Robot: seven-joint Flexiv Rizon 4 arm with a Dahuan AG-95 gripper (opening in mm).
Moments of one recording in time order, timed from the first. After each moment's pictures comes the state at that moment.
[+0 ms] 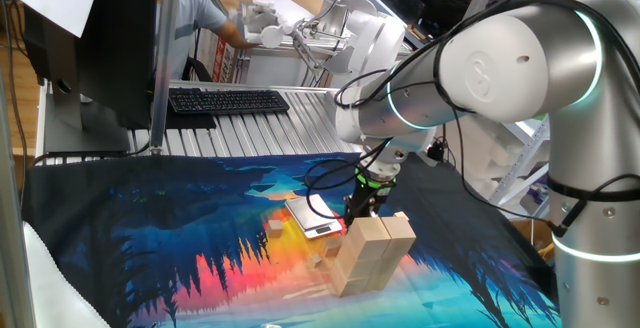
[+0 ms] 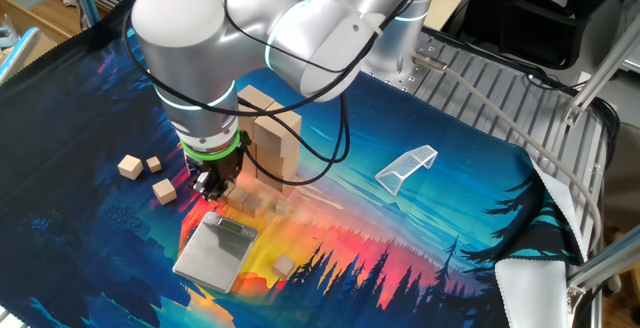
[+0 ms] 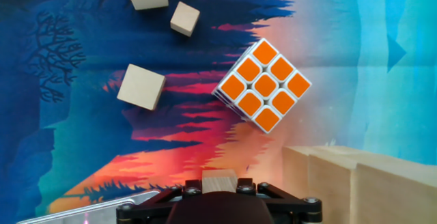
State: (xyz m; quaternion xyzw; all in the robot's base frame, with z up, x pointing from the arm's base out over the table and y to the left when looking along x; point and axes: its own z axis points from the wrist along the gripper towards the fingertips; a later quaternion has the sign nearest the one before) arm 0.567 -0.090 0.012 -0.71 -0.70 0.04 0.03
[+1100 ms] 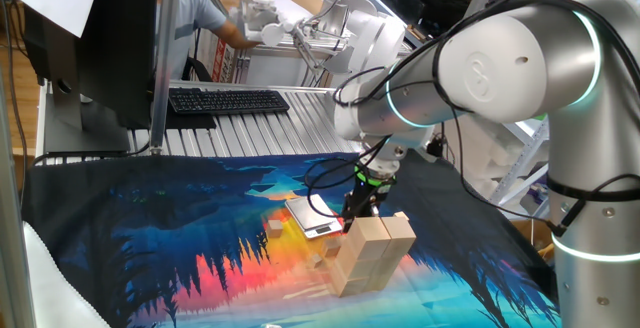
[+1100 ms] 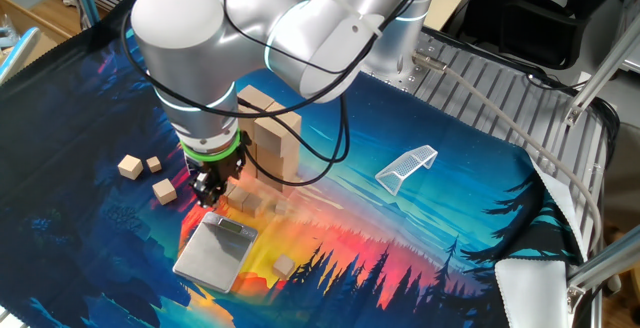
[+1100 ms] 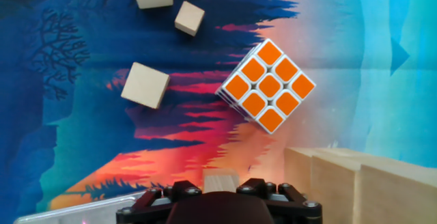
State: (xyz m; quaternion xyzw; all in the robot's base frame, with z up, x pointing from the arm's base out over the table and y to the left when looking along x) arm 0.567 -0.091 0.023 -0.69 -0.72 0.05 0.04
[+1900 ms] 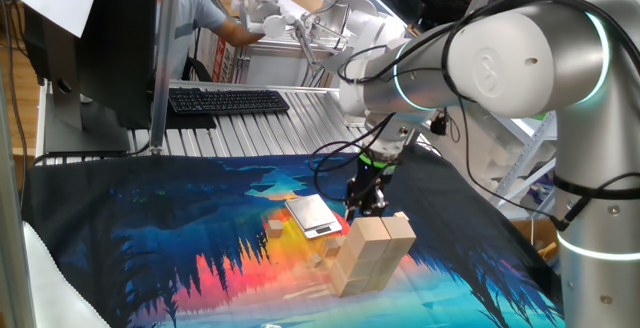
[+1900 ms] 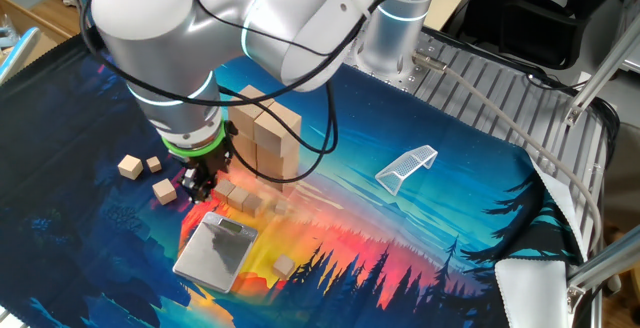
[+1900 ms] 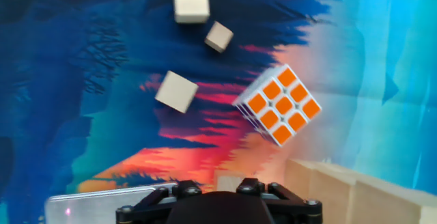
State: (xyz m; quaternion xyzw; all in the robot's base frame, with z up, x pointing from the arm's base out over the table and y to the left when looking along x) arm 0.593 -0.104 0.058 -0.65 -0.76 0.06 0.05
